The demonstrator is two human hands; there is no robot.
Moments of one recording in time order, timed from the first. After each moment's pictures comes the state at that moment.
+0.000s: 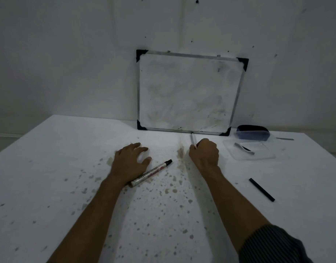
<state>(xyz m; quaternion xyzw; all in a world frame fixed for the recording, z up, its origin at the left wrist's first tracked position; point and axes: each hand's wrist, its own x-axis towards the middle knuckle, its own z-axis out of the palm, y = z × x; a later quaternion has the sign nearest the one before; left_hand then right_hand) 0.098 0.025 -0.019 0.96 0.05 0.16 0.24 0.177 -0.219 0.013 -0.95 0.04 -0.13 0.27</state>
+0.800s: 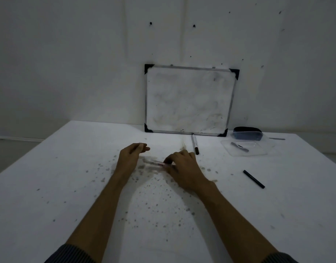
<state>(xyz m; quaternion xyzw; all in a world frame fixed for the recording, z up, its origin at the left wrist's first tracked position) 0.040 0.023 0.013 0.74 0.08 0.20 0.63 0.079 -0.193 0.003 -0.90 -0.34 -0.16 0.22</state>
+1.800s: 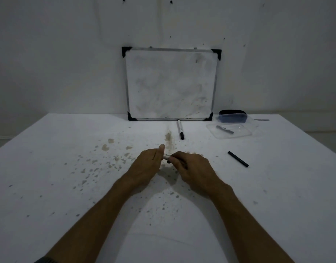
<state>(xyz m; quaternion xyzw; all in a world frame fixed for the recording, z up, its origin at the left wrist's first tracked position) 0.019 -0.076 0.003 0.90 -0.07 0.13 0.42 0.027 -0.266 0.004 -0.90 -0.29 -0.16 0.27</state>
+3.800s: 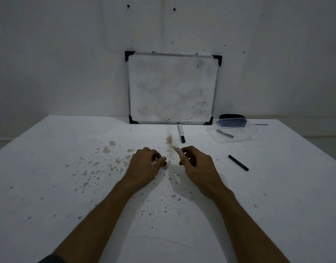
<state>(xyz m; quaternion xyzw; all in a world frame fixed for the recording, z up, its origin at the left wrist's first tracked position) 0.027 -0.058 -0.010 0.94 -0.05 0.20 0.27 0.023 -0.269 0.008 -0.85 -0.16 -0.12 0.48</state>
